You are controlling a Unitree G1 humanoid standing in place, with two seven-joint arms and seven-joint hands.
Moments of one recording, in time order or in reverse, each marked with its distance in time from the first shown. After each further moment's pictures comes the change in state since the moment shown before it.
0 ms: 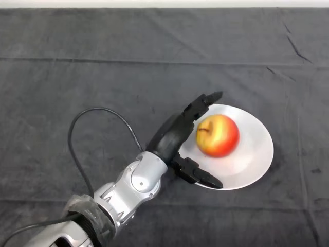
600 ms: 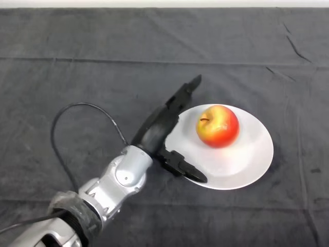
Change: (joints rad) left arm -0.001 0.043 0.011 0.004 0.001 -0.047 -0.003; right arm 0.000 0.000 0.000 0.000 0.000 0.000 0.000
